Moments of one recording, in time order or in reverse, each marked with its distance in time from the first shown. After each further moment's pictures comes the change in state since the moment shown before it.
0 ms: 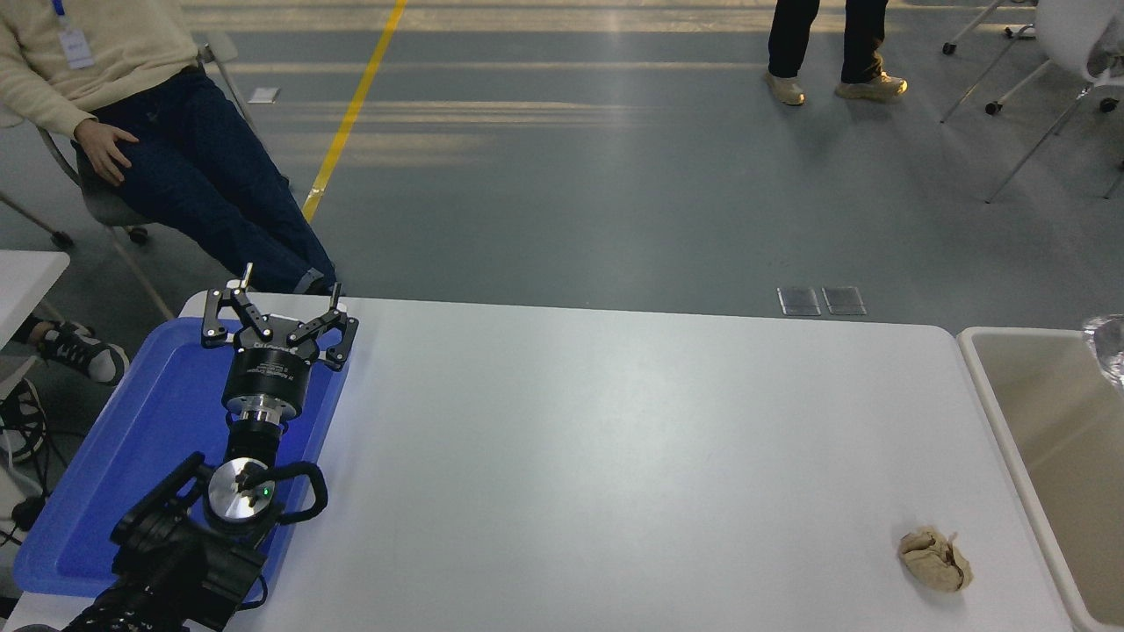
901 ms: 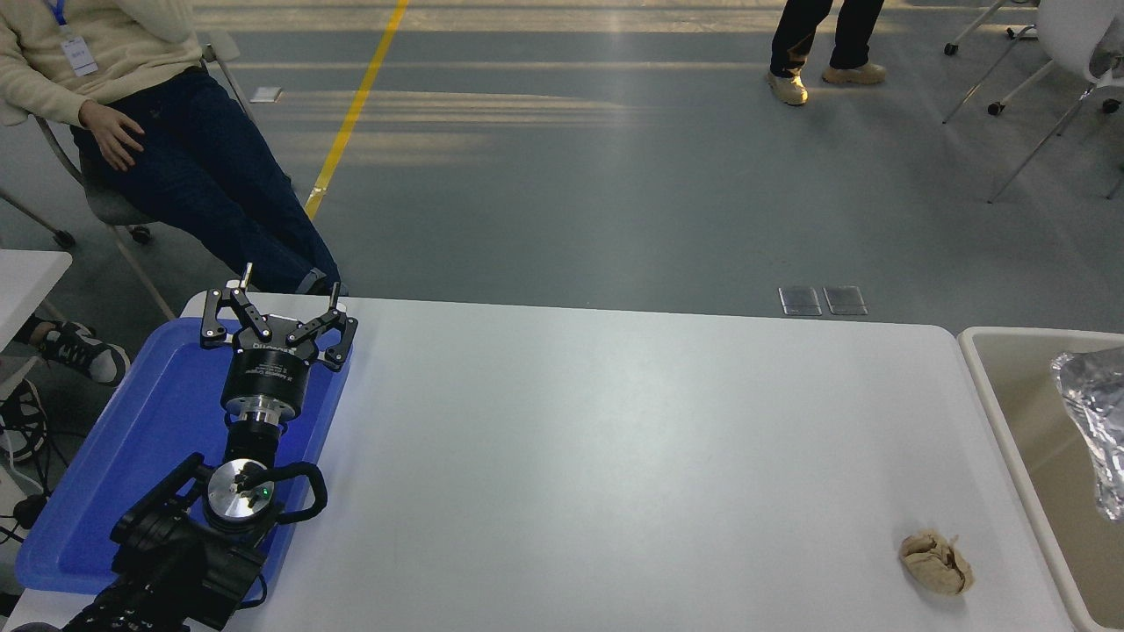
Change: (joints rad) left arm 0.000 0.000 0.000 0.000 0.000 0.000 -0.001; right arm -0.502 0.233 0.074 -0.410 0.291 -0.135 -0.054
